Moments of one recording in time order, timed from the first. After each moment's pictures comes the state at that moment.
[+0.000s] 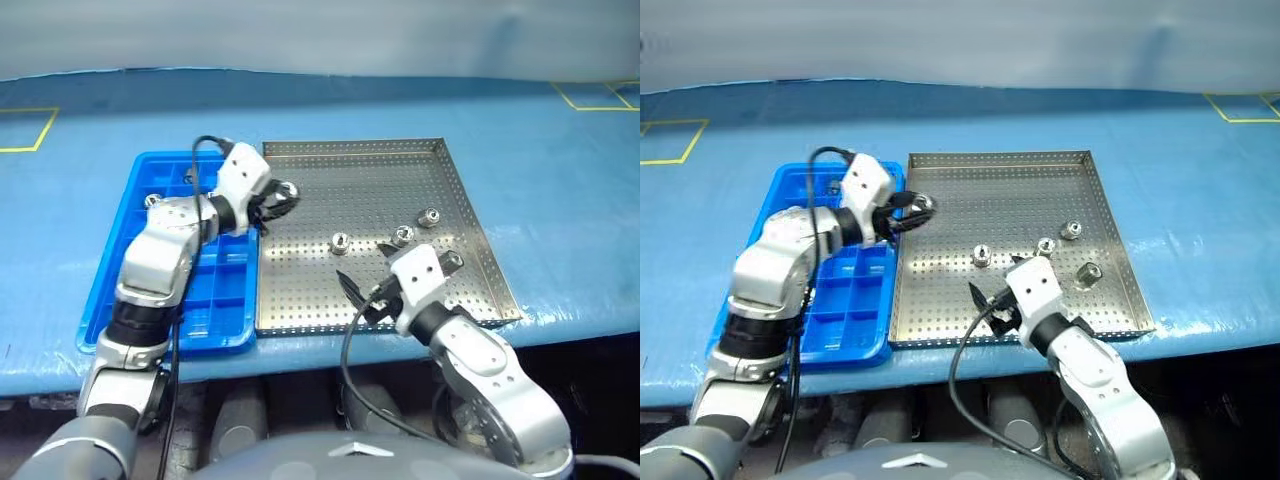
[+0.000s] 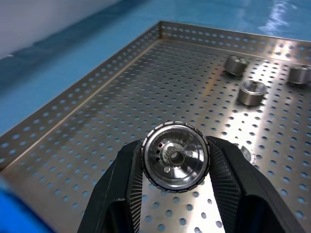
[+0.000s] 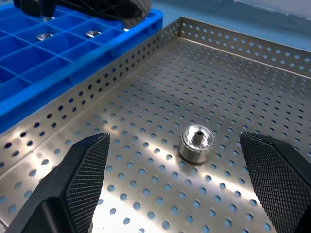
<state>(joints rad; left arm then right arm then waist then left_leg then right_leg) -0.42 0.40 0.03 -0.30 -0.14 0.84 -0.62 0.09 -0.28 0.28 -0.81 0.15 0.77 0.24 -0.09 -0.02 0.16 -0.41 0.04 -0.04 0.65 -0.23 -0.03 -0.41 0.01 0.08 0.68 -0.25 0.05</state>
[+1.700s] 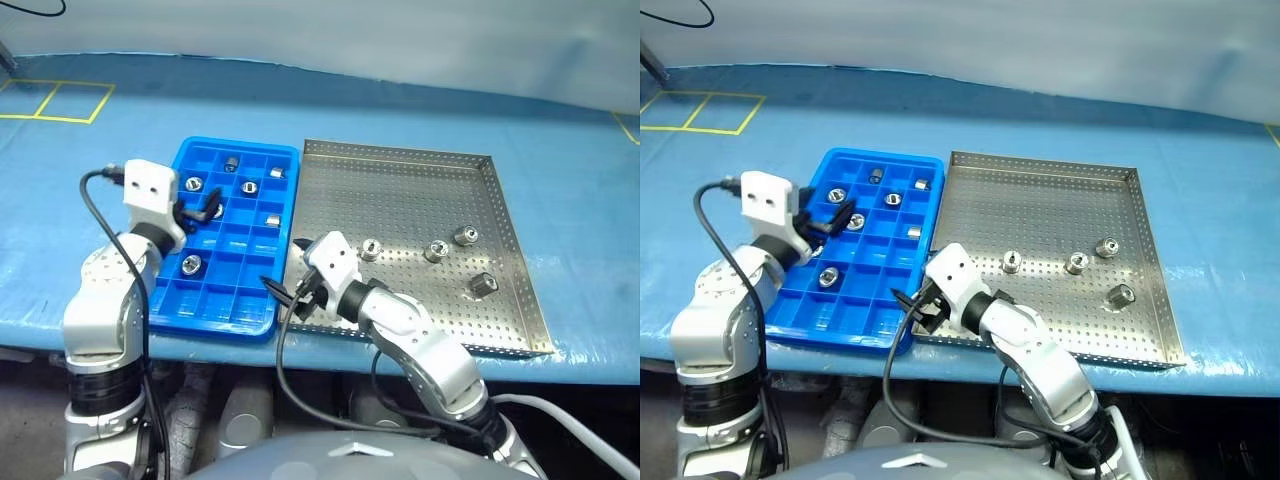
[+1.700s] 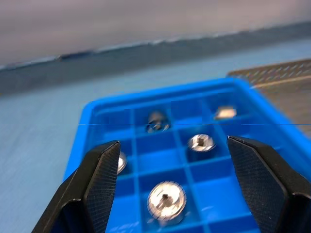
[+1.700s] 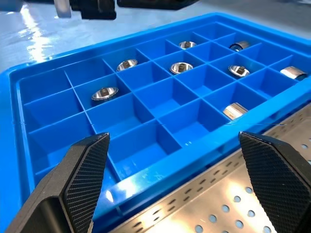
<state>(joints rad) -0.26 0.39 0.13 -0.45 -0.27 0.69 -0.47 -0.07 -0.22 0.44 -0.61 0.15 0.69 0.34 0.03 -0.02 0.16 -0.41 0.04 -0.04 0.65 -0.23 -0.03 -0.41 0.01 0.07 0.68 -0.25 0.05</state>
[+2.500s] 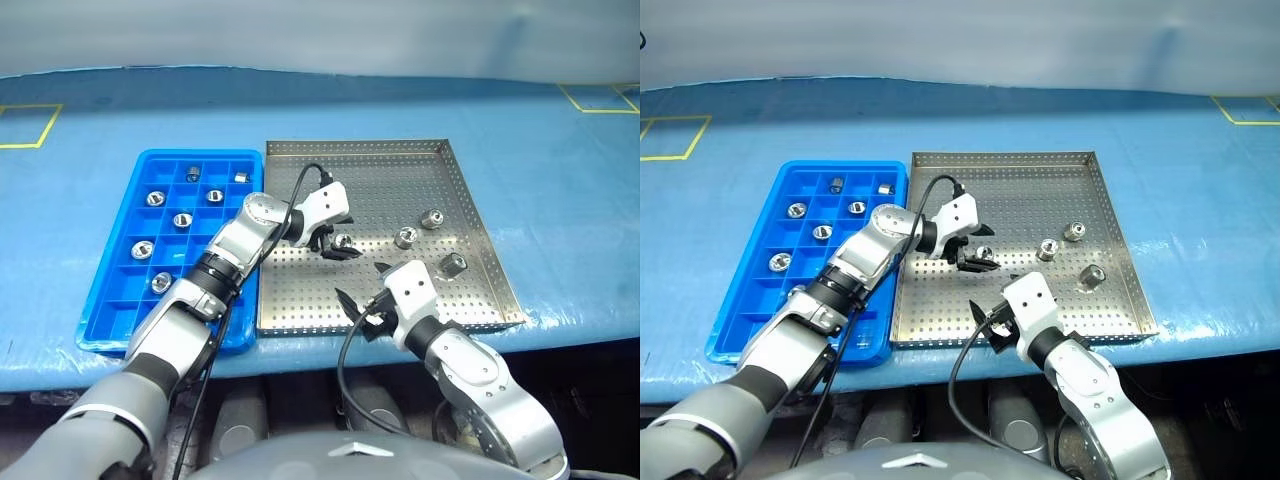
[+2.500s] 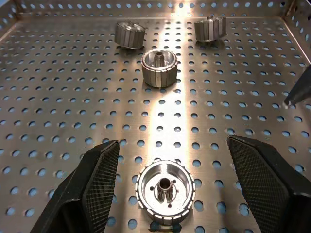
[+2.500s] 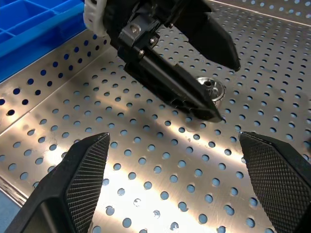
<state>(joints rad) -0.81 0.23 -0.47 0.55 -0.03 0.25 -1.04 0.25 -0.33 0.26 -0.81 0.14 0.75 0.23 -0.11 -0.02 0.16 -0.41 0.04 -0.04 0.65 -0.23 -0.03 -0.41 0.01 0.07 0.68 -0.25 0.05</state>
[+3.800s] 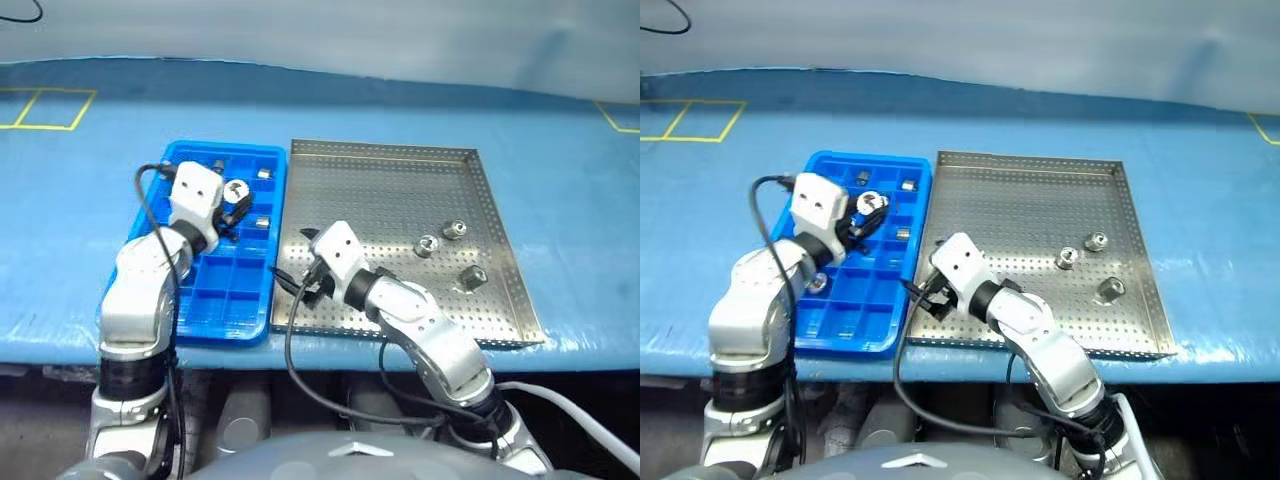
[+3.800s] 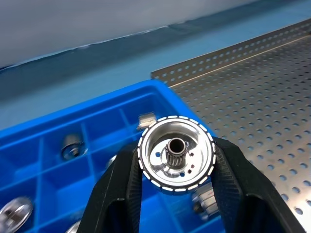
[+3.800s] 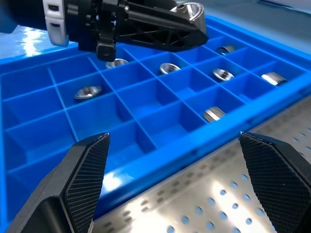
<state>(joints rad) -0.15 0.31 0.17 -0.59 -0.05 0.89 -0.45 -0.21 -0.19 0.48 -0.49 0.14 0.68 0.40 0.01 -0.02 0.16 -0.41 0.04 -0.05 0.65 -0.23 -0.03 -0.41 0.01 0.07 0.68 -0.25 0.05</state>
